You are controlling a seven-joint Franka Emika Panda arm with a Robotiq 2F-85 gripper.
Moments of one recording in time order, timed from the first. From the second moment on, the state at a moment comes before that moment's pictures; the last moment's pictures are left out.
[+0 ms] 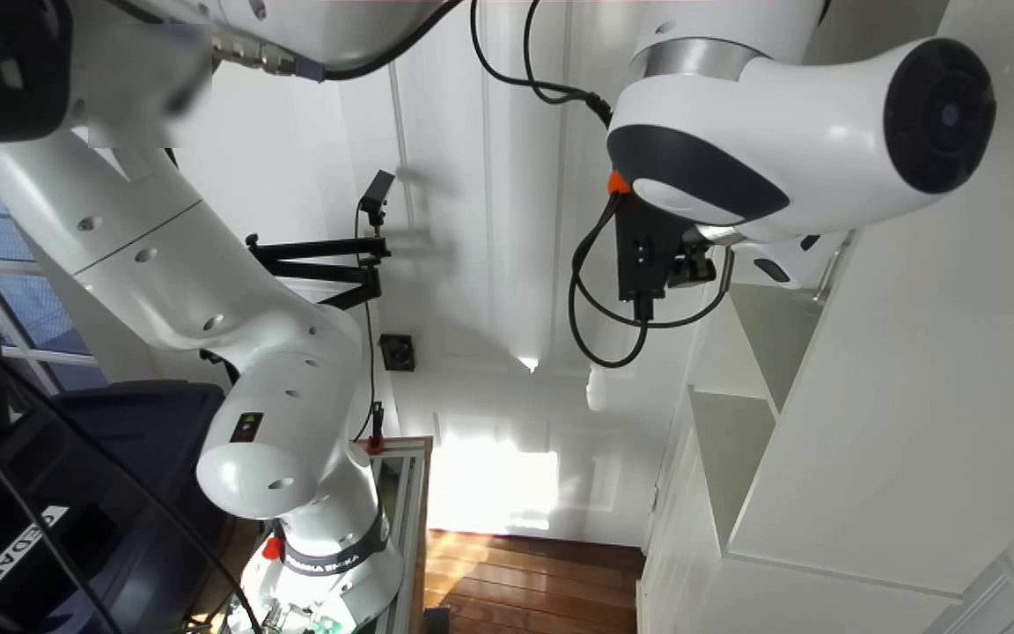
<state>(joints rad) 0.01 -0.45 -0.19 -2.33 0.95 1.62 -0.39</state>
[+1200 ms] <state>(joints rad) -0.04 -0.36 -0.10 -2.34 1.54 1.88 -0.56</state>
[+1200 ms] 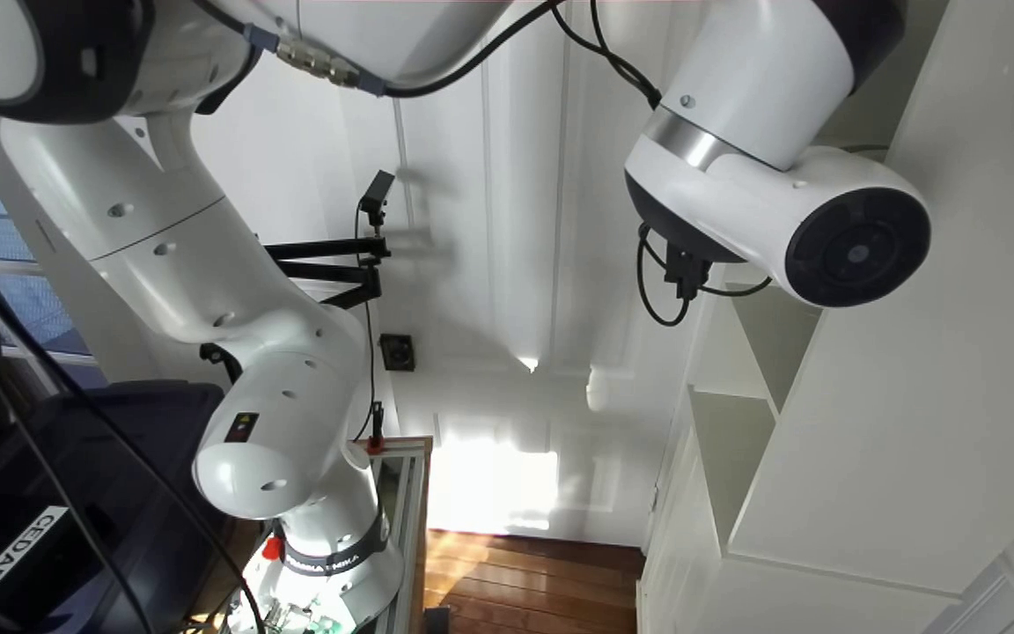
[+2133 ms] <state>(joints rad) -0.05 -0.34 -0.09 -2.35 1.56 1.89 -0.56</state>
